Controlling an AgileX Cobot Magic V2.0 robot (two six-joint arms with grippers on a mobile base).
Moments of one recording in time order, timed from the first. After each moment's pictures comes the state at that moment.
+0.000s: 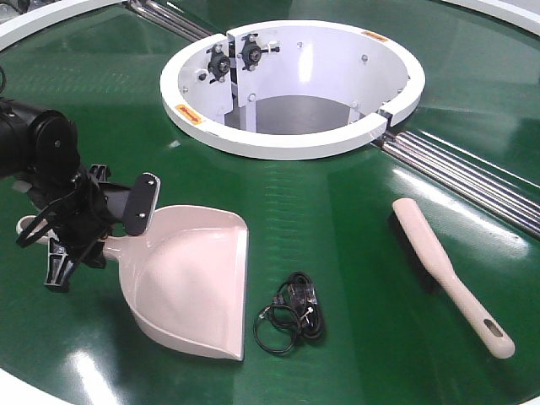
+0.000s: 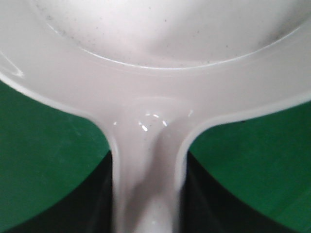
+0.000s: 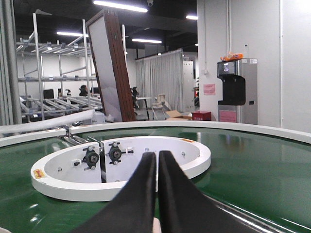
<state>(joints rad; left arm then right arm) -0.28 1.75 -1.28 0.08 1.02 1.36 0.05 0.02 -0.04 -0.07 -0.13 0.10</state>
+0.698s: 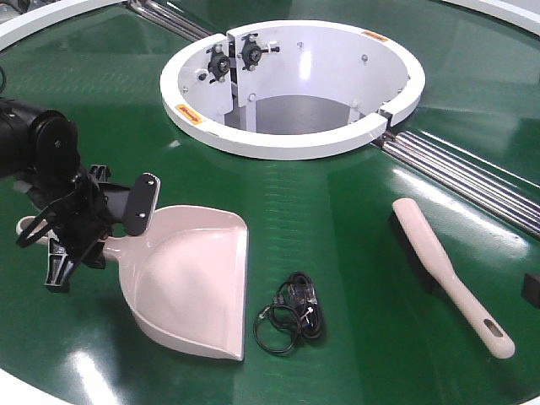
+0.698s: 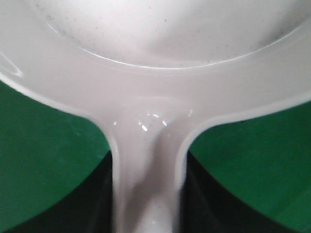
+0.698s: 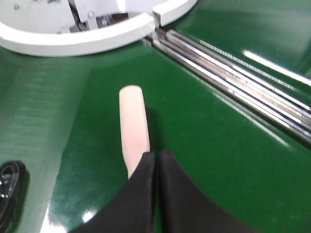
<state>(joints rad) -0.28 1.75 -1.28 0.08 1.02 1.35 0.05 0.68 -0.55 -0.06 0.49 0.11</state>
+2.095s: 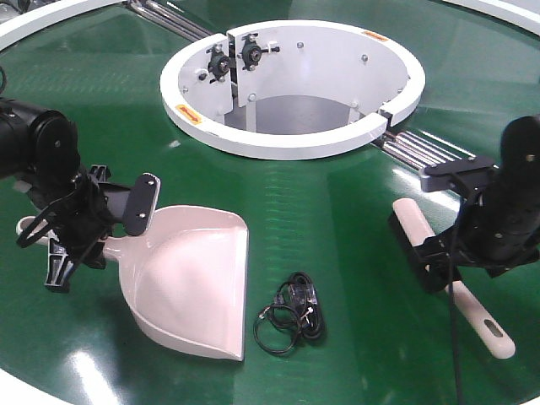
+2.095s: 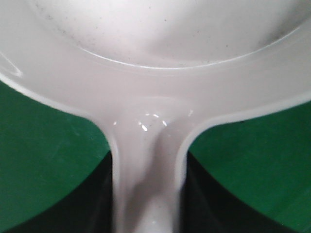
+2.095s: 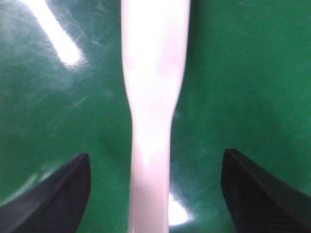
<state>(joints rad) -0.28 1.75 -1.28 0.08 1.02 1.35 0.16 1.62 -1.13 -0.09 1.07 0.01</state>
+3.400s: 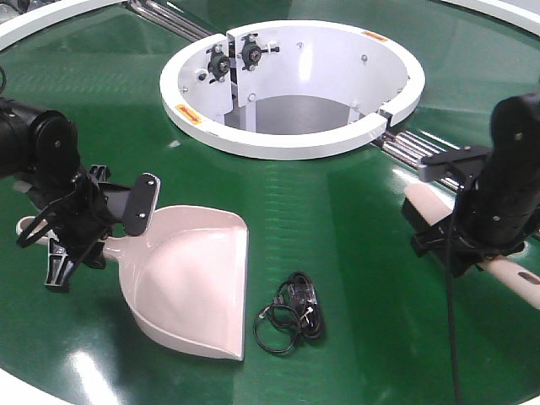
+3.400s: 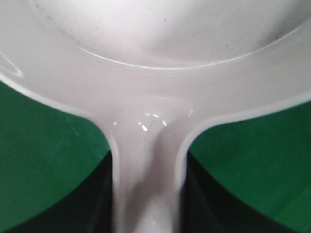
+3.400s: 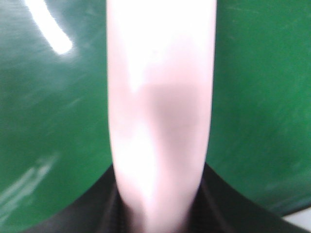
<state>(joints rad) -0.28 1.75 -1.28 0.08 1.02 1.35 0.16 1.63 -1.23 -0.09 1.18 0.01</state>
